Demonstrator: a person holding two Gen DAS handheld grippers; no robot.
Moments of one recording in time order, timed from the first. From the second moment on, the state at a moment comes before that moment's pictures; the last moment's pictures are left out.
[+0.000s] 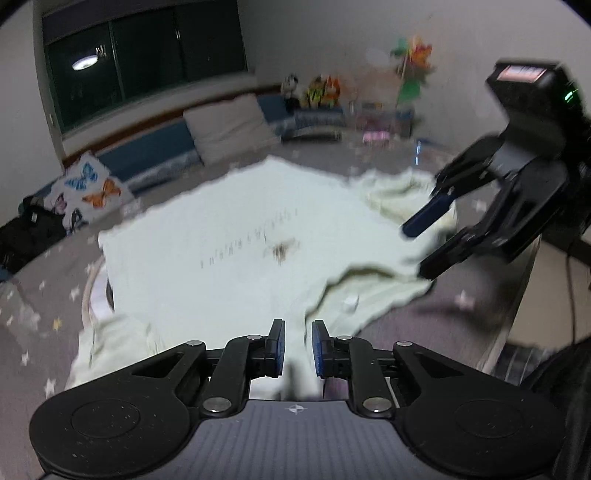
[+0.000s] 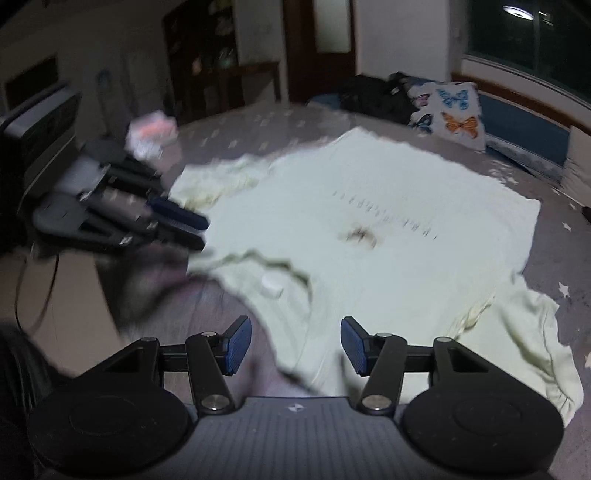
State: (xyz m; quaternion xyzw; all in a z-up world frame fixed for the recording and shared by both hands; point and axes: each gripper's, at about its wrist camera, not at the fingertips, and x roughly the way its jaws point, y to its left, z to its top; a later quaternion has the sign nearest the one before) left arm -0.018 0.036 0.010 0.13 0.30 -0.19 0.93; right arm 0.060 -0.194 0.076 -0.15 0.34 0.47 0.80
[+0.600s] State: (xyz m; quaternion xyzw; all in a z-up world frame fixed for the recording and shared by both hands) left arm 0.041 0.007 -0.031 0.09 0.33 -0.19 0.92; right arm 0.083 -0.236 0.072 -0.07 0.34 0.40 0.85
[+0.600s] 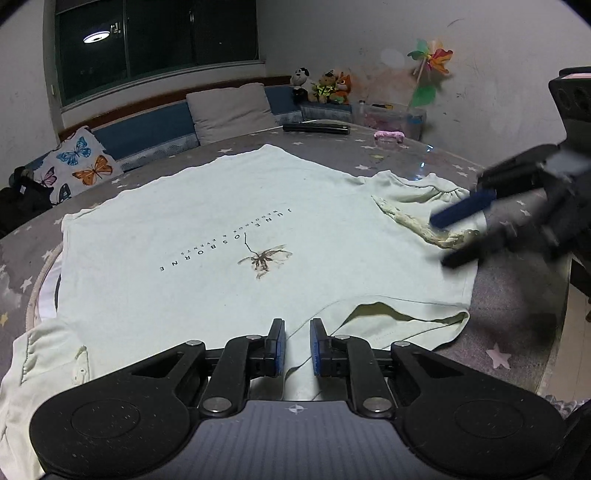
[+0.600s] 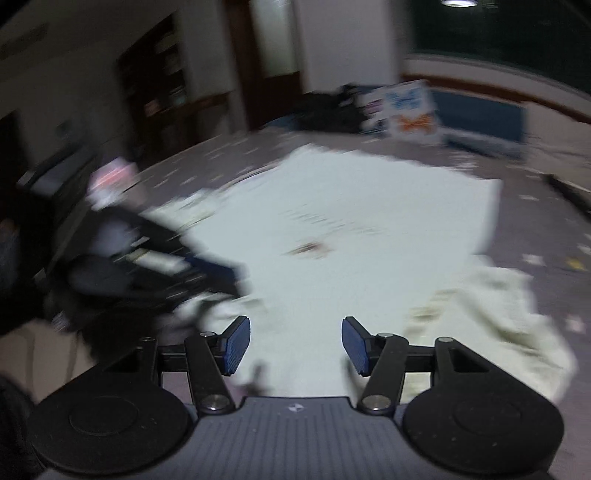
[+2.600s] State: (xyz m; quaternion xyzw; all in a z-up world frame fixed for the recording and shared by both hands) left arm 0.095 -0.097 -0.009 0.08 0.32 -0.23 0.92; right arm 0.131 -0.356 0.042 0.12 0.35 0.14 0.92
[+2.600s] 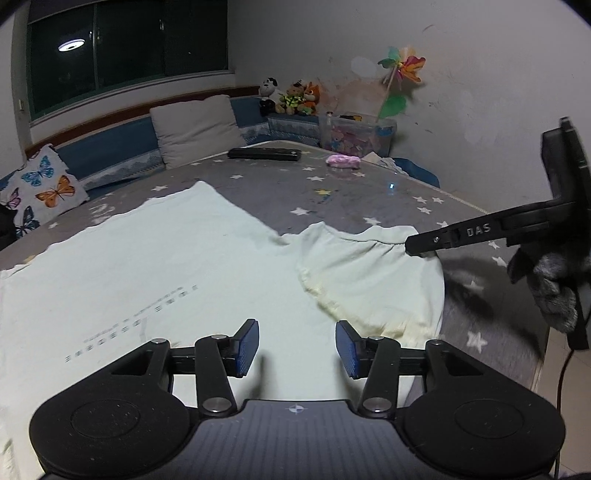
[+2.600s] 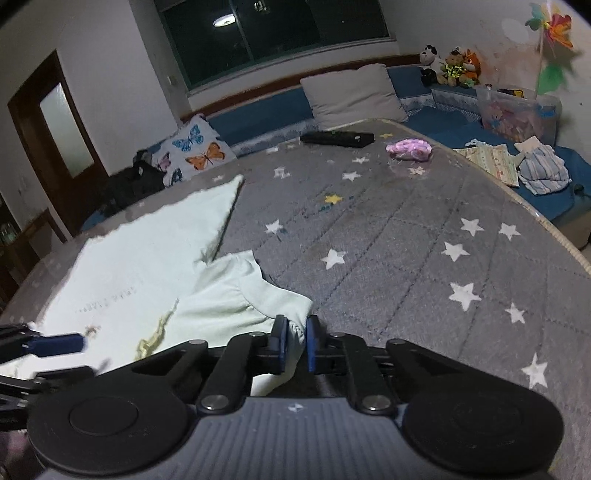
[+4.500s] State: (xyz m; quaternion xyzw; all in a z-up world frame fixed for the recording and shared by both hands) left arm 0.087 -0.084 -0.025 0.05 0.31 -0.26 0.91; right arm 0.153 -0.250 0.076 -0.01 0.36 0.30 0.89
